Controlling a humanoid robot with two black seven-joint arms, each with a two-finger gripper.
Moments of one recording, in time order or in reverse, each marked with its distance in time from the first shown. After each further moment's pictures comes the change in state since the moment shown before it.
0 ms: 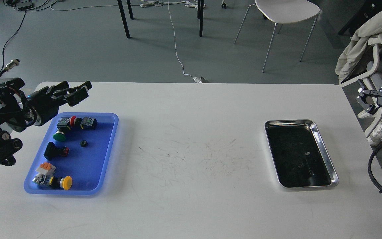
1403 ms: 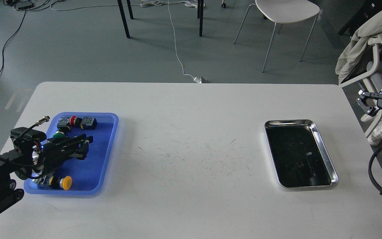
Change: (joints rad) left arm 0.277 -0.031 0.018 0.029 0.475 0.027 -0.002; right arm -0.010 0.000 -0.003 -0.003 0.000 0.000 0.000
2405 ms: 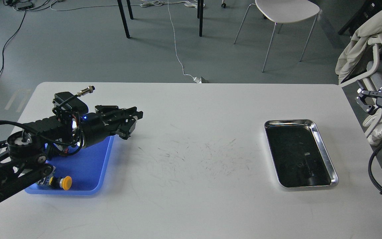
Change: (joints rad) left arm -0.169 0.096 -0.016 -0.445 0.041 -0.125 0.110; right arm 0.001 -0.007 0.000 0.020 -0.001 0.000 0.000
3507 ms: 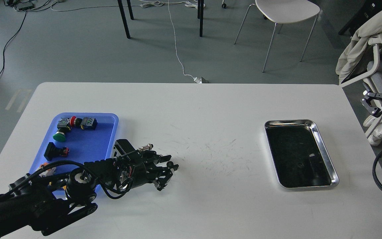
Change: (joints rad) left arm 0.118 -0.375 0.094 0.135 0.414 -0.067 0.051; right arm -0.020 -0.021 -0.001 0.003 0.043 0.000 0.000
